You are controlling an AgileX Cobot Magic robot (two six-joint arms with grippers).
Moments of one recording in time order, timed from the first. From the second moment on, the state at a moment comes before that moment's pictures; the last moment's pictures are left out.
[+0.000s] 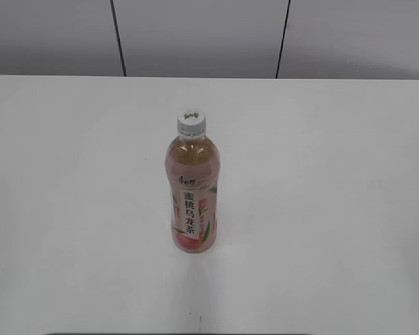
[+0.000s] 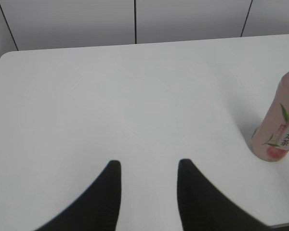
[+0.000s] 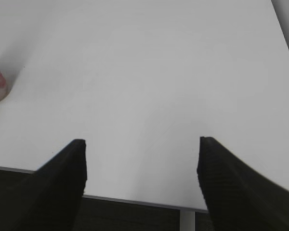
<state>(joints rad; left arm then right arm) -0.03 -0.01 -0.56 -0.06 1.03 0.05 0.09 -0.01 -0.51 0.07 1.10 -0.17</state>
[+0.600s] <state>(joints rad) -0.03 -0.01 -0.56 -0.06 1.03 0.05 0.09 -0.01 -0.51 0.07 1.10 -0.17</state>
